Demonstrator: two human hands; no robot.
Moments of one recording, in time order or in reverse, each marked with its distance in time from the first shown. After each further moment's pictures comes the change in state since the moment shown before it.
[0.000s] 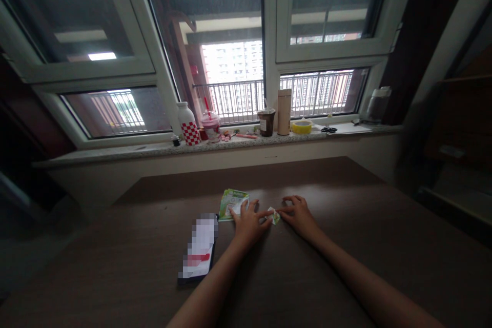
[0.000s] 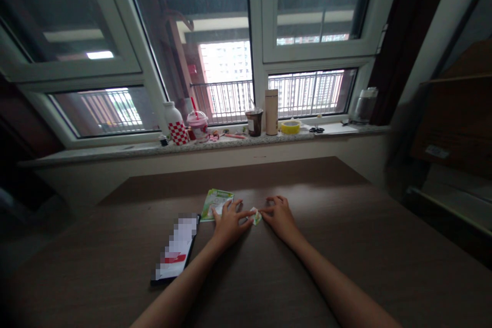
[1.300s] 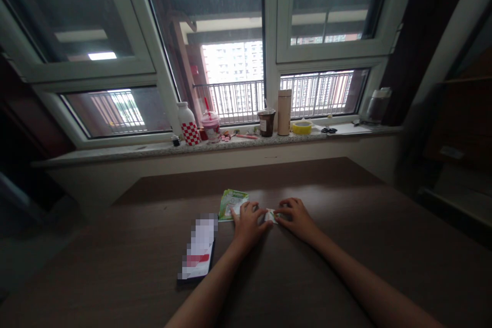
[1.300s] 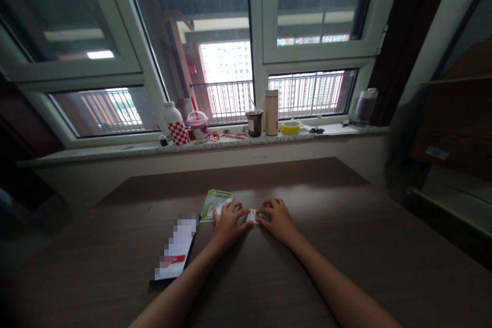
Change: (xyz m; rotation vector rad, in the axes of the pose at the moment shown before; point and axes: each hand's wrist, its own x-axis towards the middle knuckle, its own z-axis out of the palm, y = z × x) left_hand -0.003 -0.004 -0.002 -0.122 0.010 0.006; right_hand -0.004 0.003 0.004 -0.008 0.016 -0.158
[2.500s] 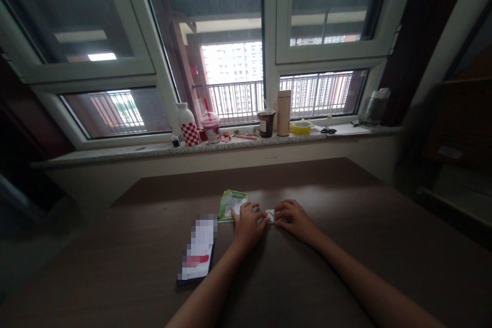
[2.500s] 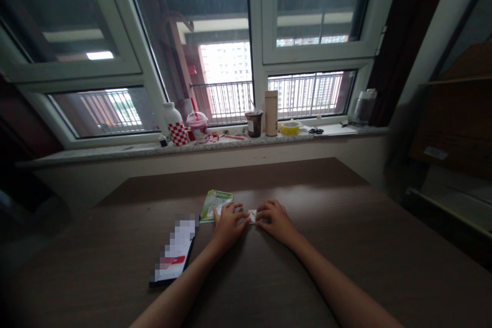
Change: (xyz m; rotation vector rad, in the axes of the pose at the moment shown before) left_hand 0.000 0.001 0.002 -0.032 0.063 0.007; right_hand 0.002 -0.002 -0.005 0.110 -0.100 -0.094
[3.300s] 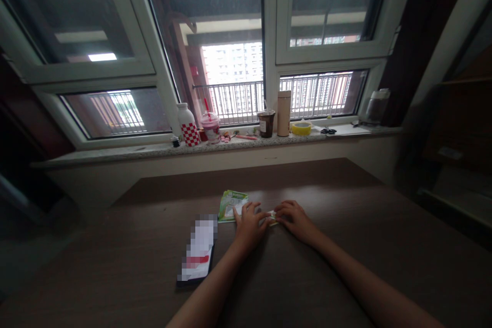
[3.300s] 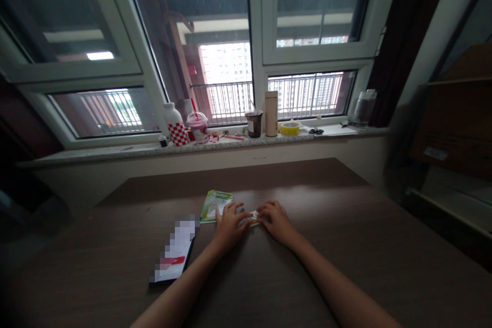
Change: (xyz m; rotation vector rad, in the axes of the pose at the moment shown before) left_hand -0.001 0.002 -0.002 0.022 -0.057 0.046; right_hand 0.001 -0.002 0.001 0.017 0.019 0.037
